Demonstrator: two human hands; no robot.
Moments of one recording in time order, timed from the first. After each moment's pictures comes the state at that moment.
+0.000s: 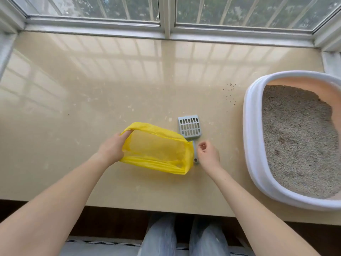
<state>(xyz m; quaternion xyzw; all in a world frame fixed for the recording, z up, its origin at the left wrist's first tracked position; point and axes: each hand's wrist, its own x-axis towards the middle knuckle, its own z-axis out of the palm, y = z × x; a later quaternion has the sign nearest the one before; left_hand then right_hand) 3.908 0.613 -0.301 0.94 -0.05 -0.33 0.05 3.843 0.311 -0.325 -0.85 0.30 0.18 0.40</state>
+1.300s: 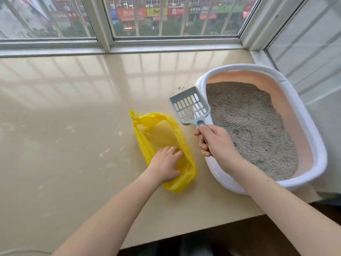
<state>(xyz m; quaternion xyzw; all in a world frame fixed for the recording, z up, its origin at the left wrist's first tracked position) 3.863 0.337 -0.360 0.88 -0.39 -0.25 0.08 3.828 0.194 -0.238 -0.67 0.30 0.04 0.68</state>
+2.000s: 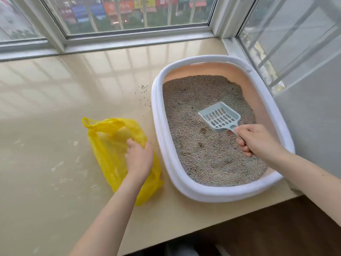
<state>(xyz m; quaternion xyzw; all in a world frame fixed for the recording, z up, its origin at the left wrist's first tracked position) 3.863 0.238 -0.338 0.90 0.16 -0.23 0.35 3.772 -0.018 -0.240 -0.74 0.37 0.12 0.55</state>
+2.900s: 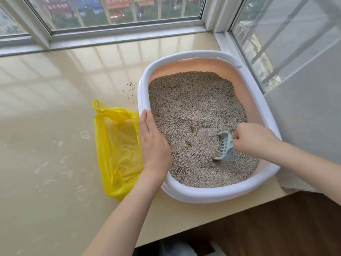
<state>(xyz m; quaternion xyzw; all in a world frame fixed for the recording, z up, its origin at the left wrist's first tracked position) 3.841 0.162 -0.316 0.92 -0.09 0.03 0.39 3.777 -0.059 -0.247 -0.94 0.19 0.29 0.02</state>
